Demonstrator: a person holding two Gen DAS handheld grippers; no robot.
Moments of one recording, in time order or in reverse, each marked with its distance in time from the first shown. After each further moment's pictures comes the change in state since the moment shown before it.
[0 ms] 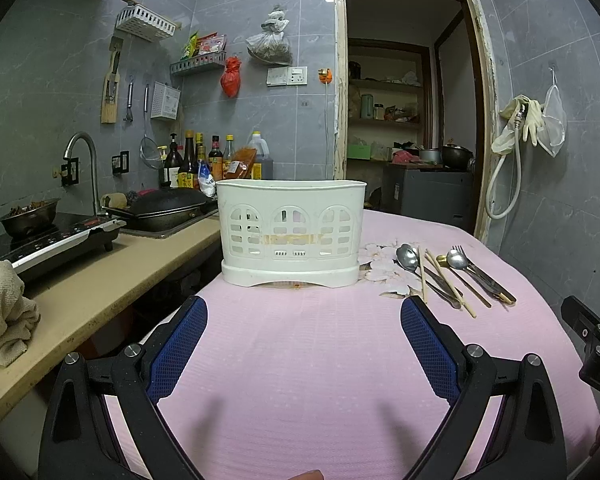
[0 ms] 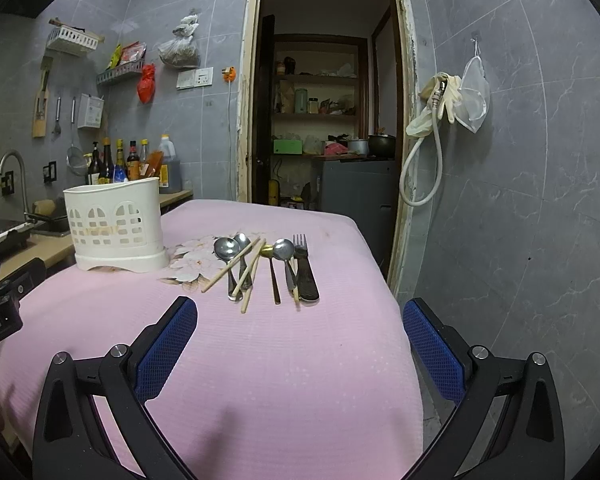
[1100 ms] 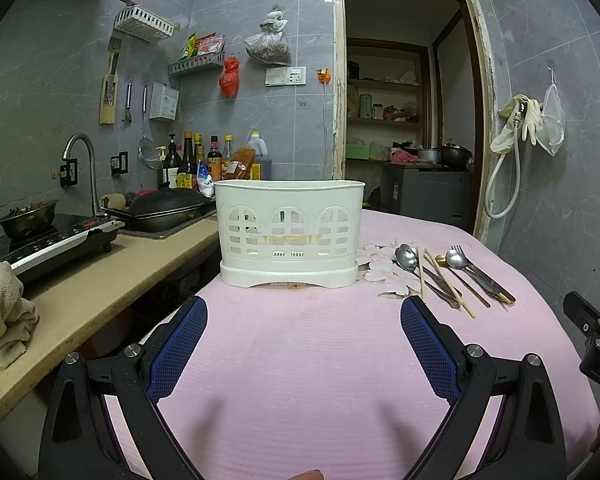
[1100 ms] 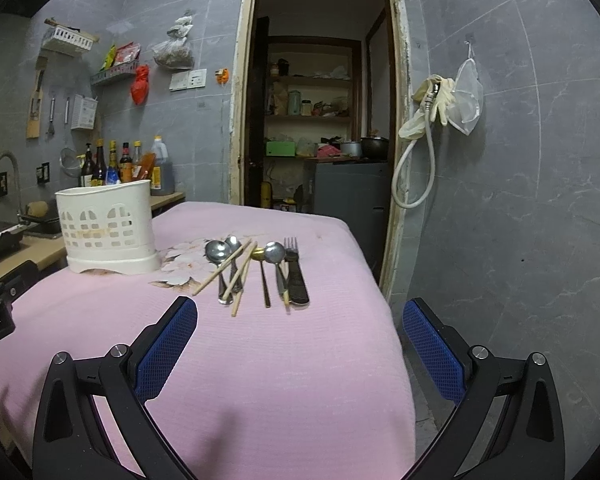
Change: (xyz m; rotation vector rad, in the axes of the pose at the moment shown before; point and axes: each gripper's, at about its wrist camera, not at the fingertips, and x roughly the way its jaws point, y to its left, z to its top) left arm 0.001 -0.003 -0.001 0.004 0.001 0.000; right arm 0.001 -0.001 0.002 0.003 -0.010 -0.038
